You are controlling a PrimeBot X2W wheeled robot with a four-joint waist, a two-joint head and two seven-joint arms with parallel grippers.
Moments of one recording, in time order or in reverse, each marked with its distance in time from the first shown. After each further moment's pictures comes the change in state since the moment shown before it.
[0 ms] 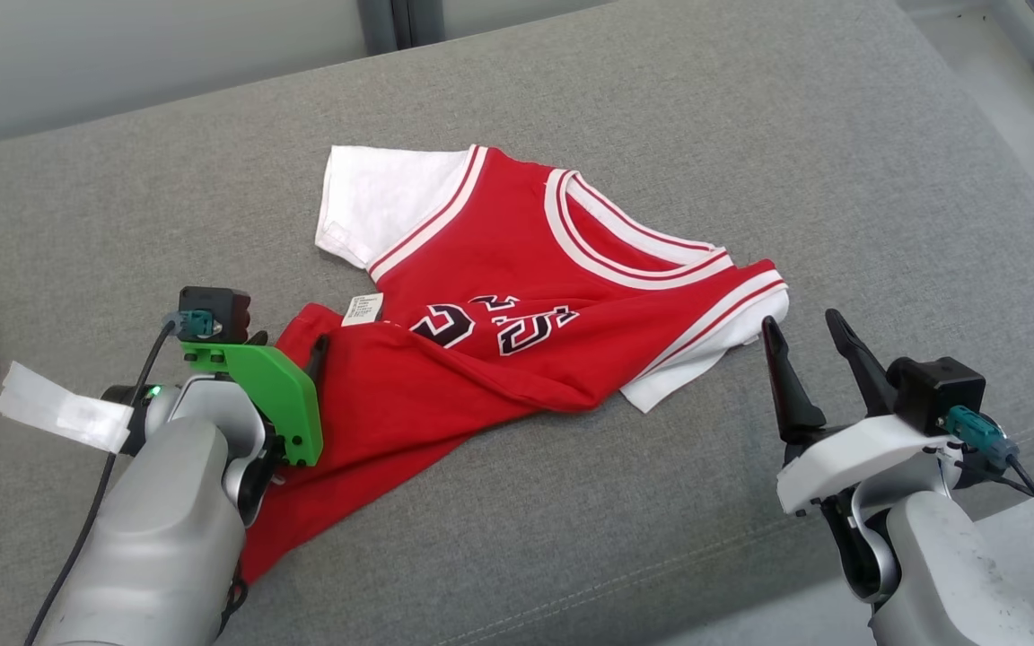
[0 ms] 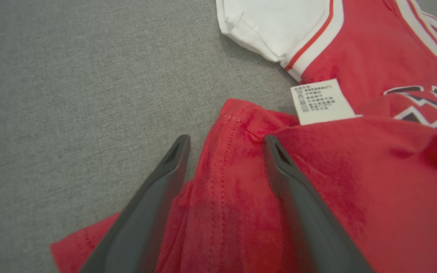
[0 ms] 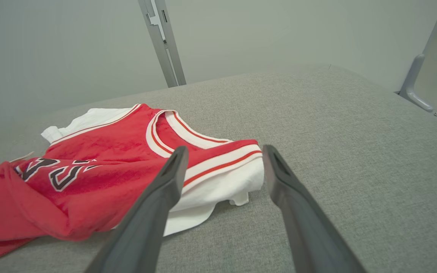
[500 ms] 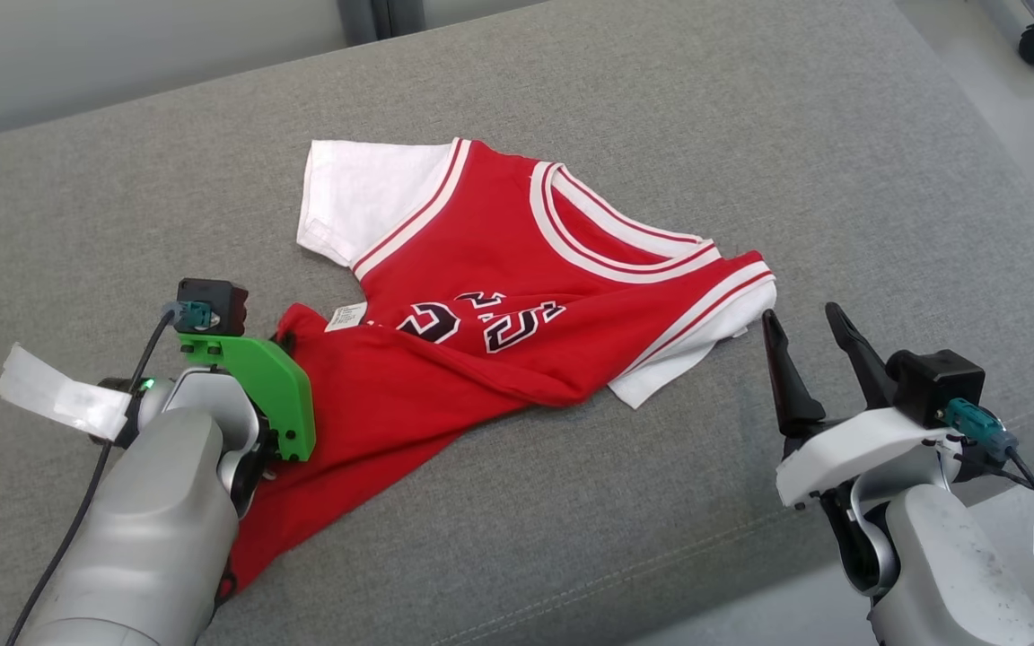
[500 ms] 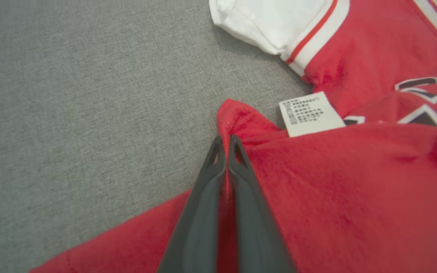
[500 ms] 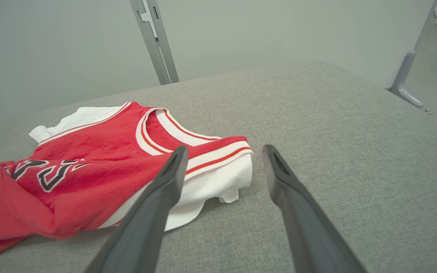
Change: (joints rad) left arm -0.074 -0.001 -0.107 0.113 -0.074 0.000 -0.019; right arm -0.017 0.001 0.000 0.008 0.001 0.000 0.005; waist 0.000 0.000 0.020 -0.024
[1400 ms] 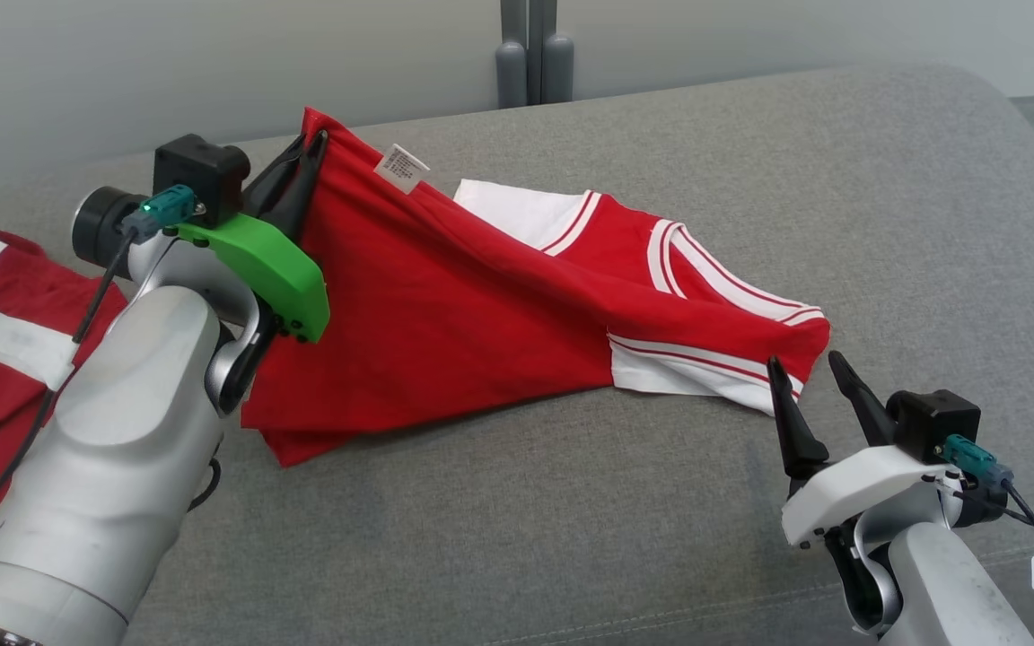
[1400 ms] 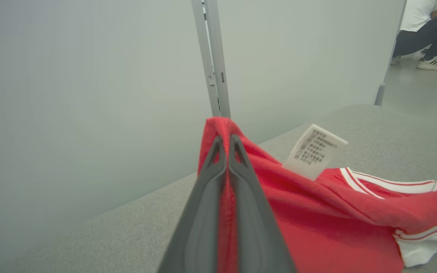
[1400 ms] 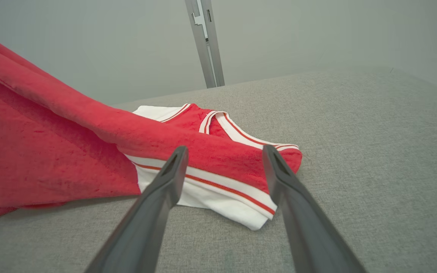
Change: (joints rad) left arm -0.111 0.124 -0.158 -0.367 -0.034 -0.001 -0.225; right arm 0.046 0.003 -0.012 0.046 0.009 0.000 -0.001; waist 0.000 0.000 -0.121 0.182
